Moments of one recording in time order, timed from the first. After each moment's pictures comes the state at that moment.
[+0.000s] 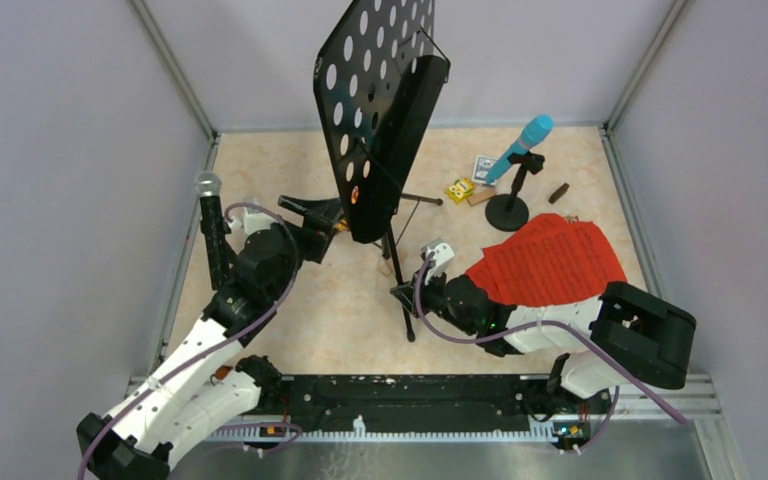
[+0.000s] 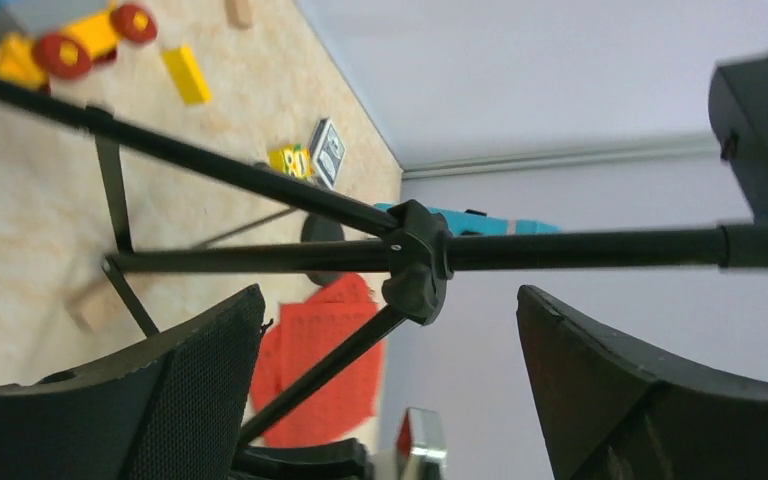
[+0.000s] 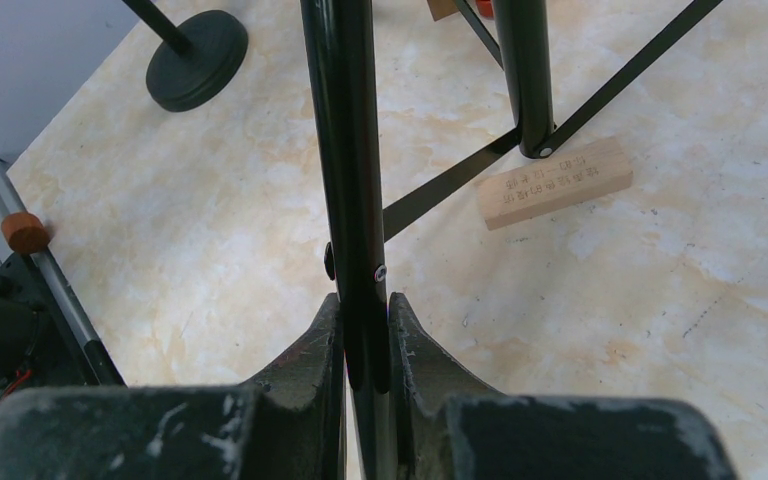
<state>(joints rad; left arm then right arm) -0.57 0.77 0.68 -0.11 -0.26 -1.44 1.08 1.40 0.42 0.73 0.24 0.45</state>
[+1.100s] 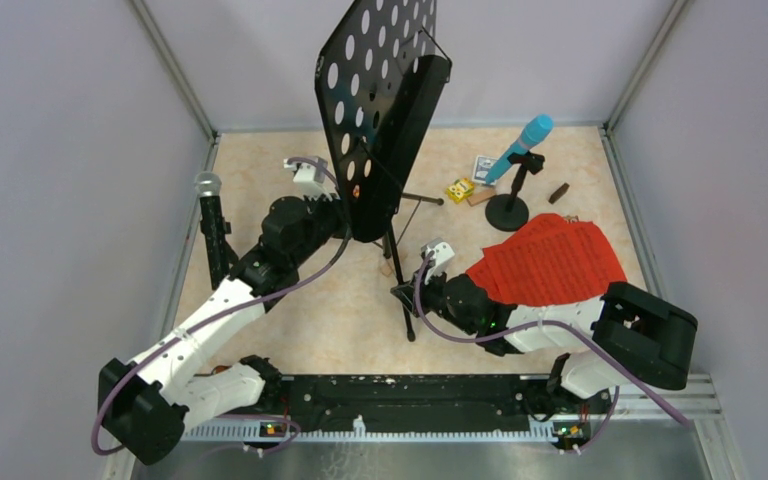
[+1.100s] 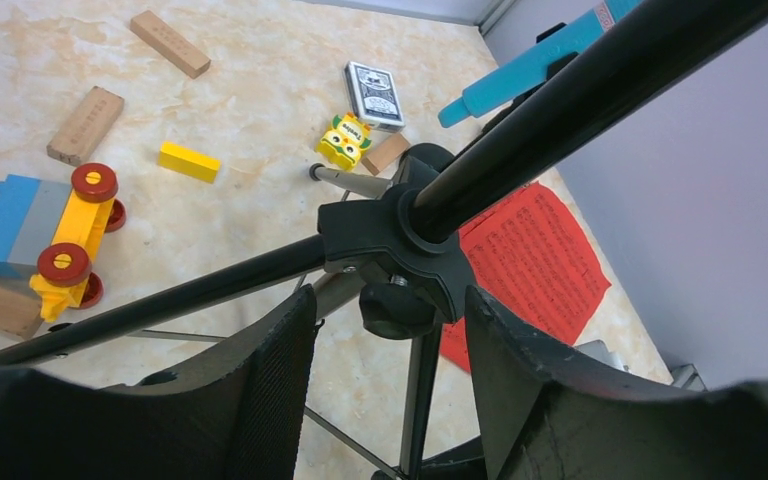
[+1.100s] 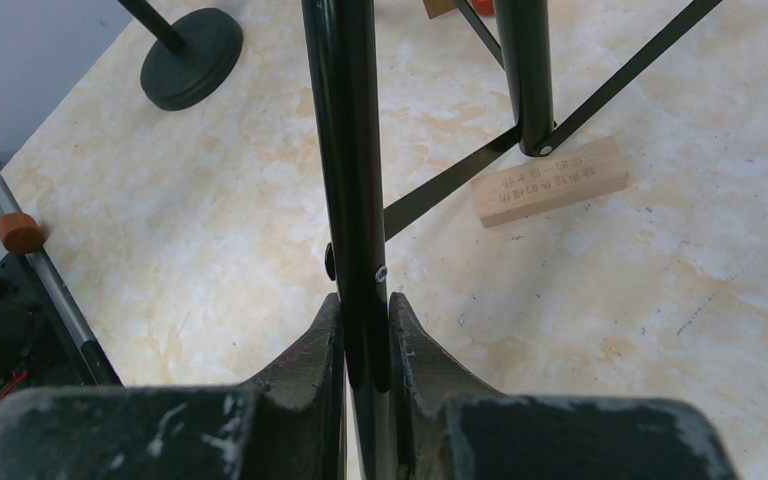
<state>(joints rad) -0.57 1.03 0.82 0.07 0.04 -0.55 1.08 1.39 0.43 0.71 0.24 0.45</state>
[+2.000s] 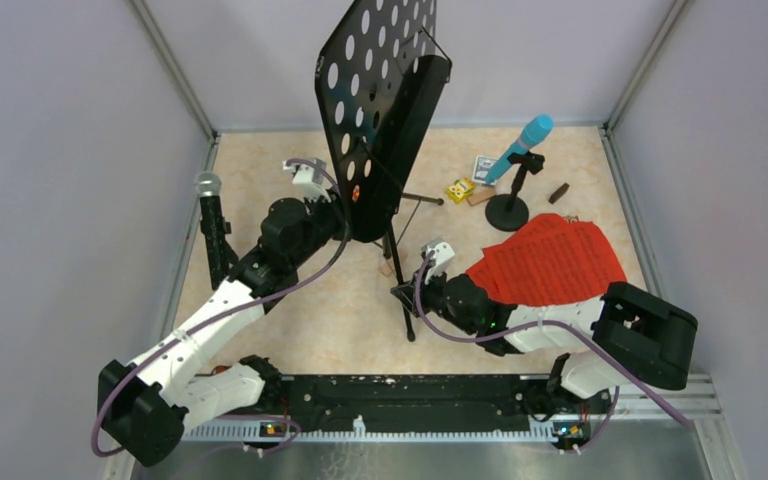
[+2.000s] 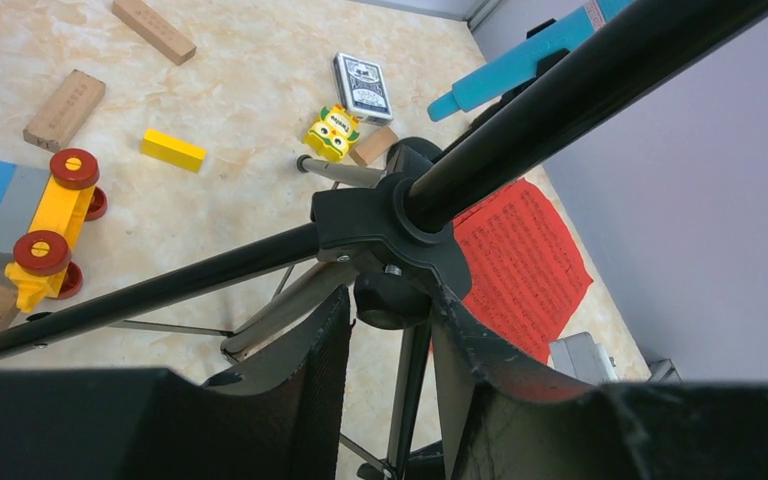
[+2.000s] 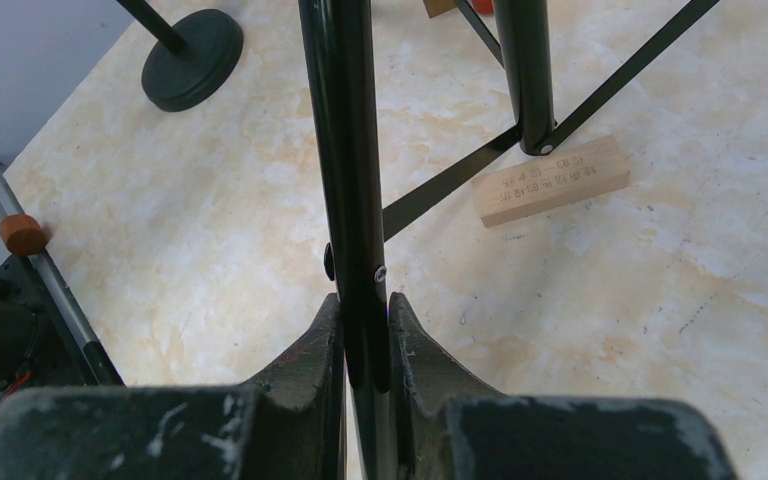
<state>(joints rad) -0.57 1.02 0.81 0.08 0.06 -0.59 1.08 1.39 0.43 0.71 0.24 0.46</state>
